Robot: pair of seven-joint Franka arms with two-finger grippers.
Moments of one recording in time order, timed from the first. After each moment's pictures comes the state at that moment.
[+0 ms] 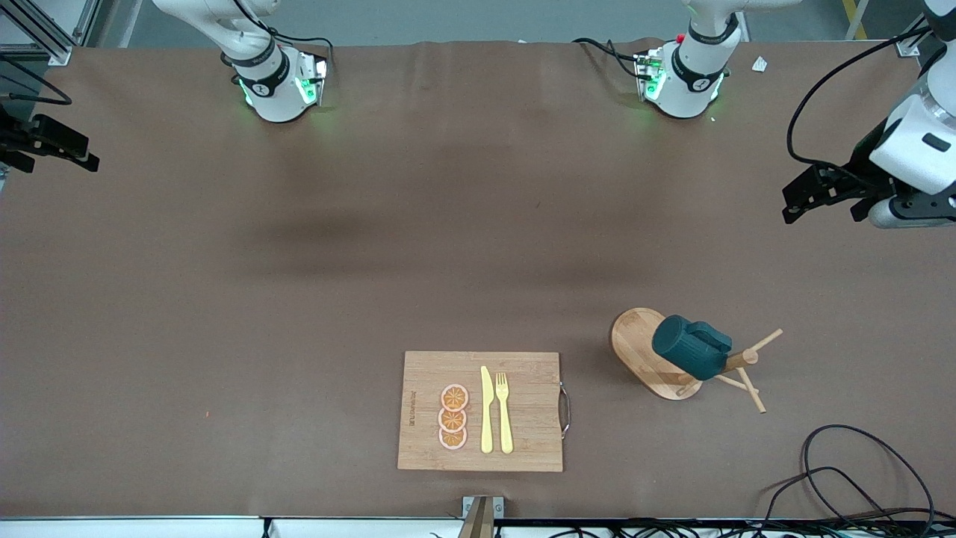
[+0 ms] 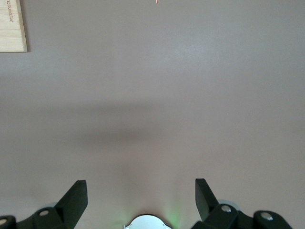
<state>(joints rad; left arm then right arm) -0.03 0.02 -0.10 -1.56 0.00 1.67 -0.20 -0.02 -0.08 -0.08 -1.60 0.02 1.43 -0.08</state>
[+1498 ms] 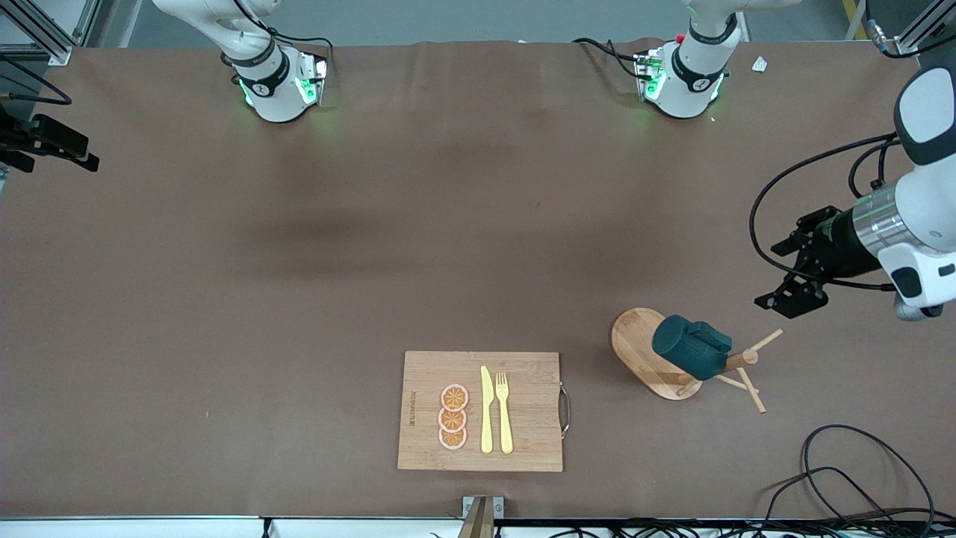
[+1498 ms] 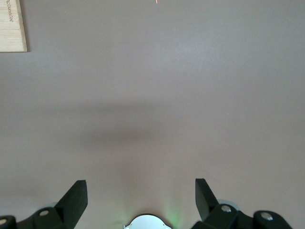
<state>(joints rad) -0.02 0.31 -0.10 -1.36 -0.18 1.69 -1.19 -0.02 -0.08 -0.08 -1.60 0.02 1.43 -0.08</state>
